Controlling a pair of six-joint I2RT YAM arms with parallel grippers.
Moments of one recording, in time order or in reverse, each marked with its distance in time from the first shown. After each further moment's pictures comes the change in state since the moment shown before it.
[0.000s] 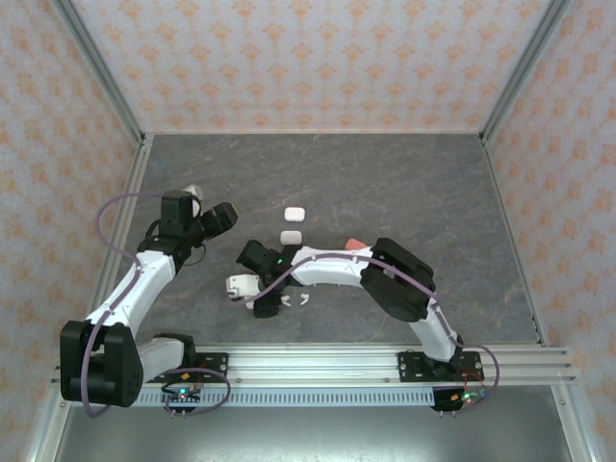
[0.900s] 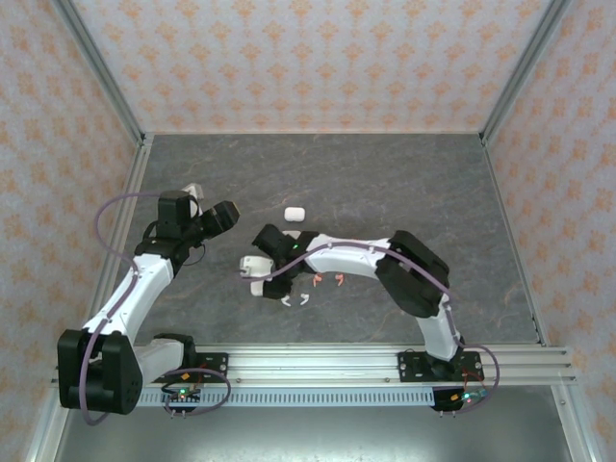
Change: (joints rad) left arm 0.000 -0.041 0.002 0.007 0.088 -0.018; right arm -0.105 -0.117 -0.077 0.017 -0.023 0.119
